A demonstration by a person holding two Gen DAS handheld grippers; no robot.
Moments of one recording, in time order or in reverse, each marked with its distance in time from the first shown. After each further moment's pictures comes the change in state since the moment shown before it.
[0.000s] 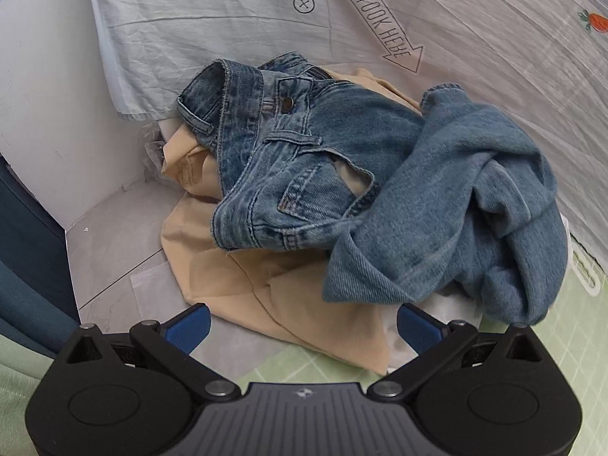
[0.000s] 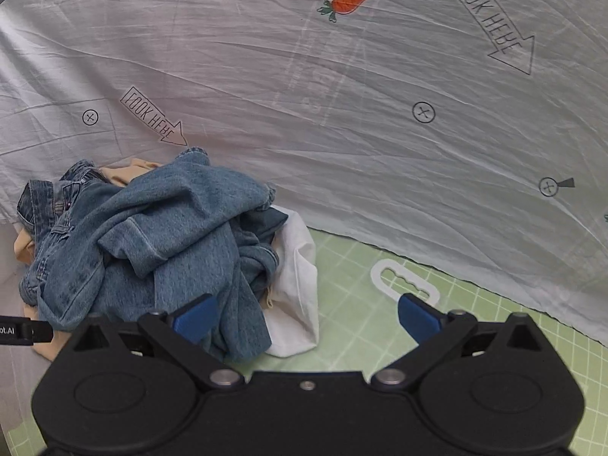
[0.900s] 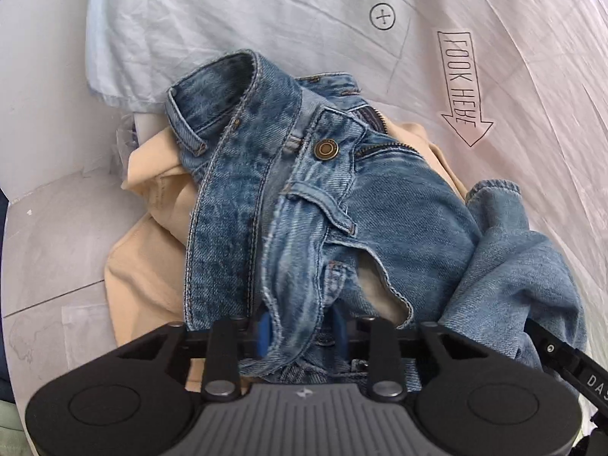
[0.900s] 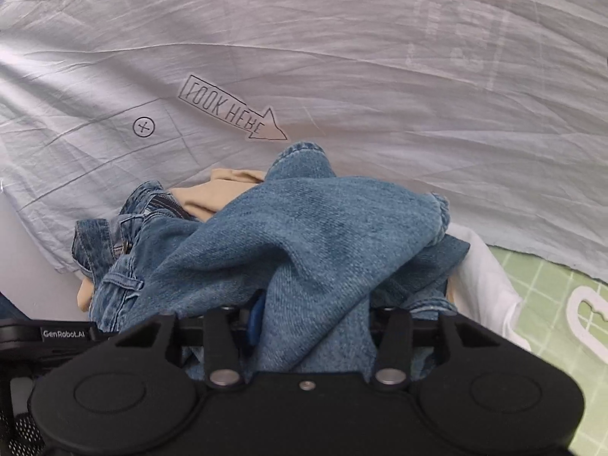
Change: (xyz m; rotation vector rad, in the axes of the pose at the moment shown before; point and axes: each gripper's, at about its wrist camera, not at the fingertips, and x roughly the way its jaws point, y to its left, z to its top) left arm 0.057 0.014 0.056 -0.184 -0.026 -0.089; right arm 0.101 0.047 0.037 0.079 0.059 0.379
